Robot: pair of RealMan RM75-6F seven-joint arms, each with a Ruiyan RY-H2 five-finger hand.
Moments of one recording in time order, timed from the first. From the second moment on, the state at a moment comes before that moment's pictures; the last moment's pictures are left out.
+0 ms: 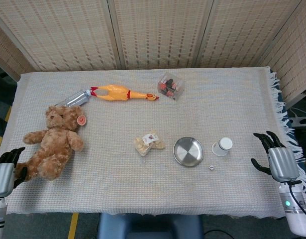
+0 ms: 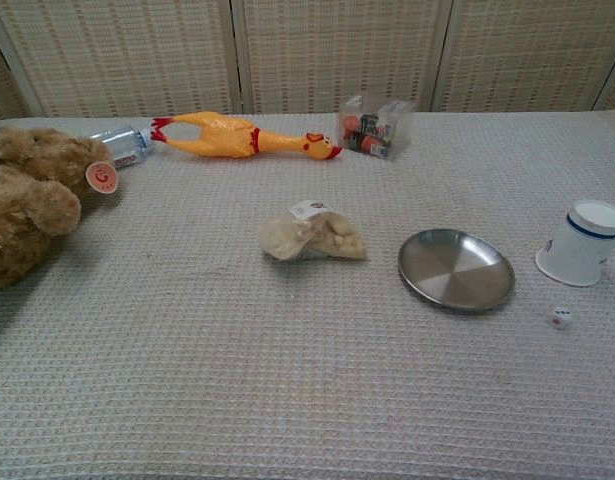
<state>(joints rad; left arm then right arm) -0.13 -1.28 -0.09 -1.39 1.41 1.51 0.19 0.19 -1.19 0.10 -1.53 -1.42 1.40 0.00</state>
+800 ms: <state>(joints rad) -0.13 -1.26 -0.08 -1.42 1.42 1.48 0.15 0.26 -1.26 0.07 -1.43 -1.54 1.32 0.08</state>
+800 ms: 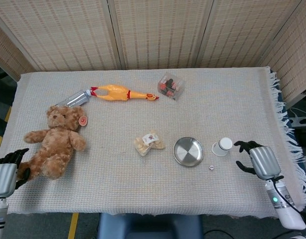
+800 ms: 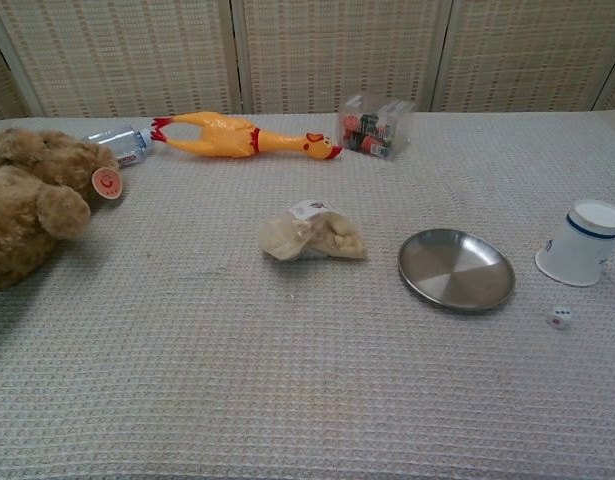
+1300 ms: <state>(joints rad) -0.14 -1.24 -0.09 -1.43 1.37 1.43 0.14 0.39 -1.20 0.06 -1.58 -1.52 1.09 -0.16</state>
